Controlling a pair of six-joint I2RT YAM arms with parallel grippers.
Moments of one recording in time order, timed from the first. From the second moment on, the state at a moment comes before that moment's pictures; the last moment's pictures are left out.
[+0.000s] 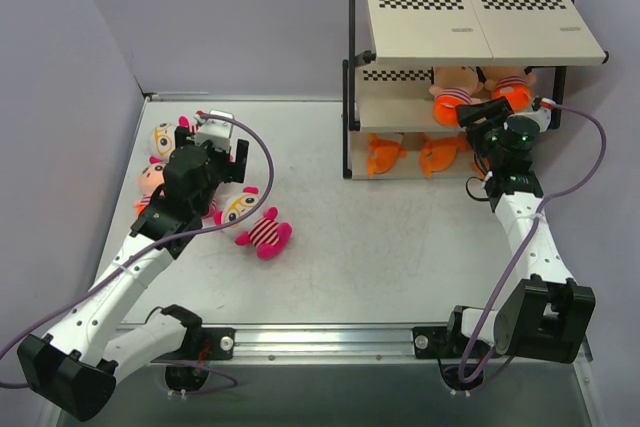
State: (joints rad) left arm -0.47 0.99 0.96 -0.18 -0.39 0.10; right arm -0.14 1.25 0.95 0.10 -0.09 0.88
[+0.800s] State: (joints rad) left arm -0.48 0.98 0.95 -0.17 -0.42 0.12; right arm -0.16 1.33 1.04 0.13 -0.09 0.81
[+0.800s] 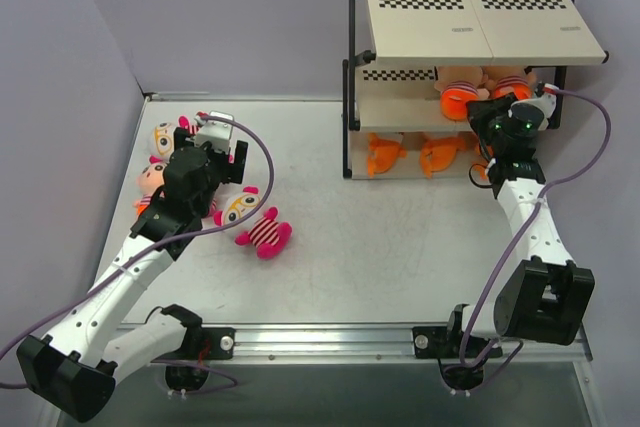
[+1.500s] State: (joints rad) left arm -0.48 0.97 0.94 -0.17 -0.42 0.14; right arm -0.21 1.47 1.18 0.06 -0.30 0.54
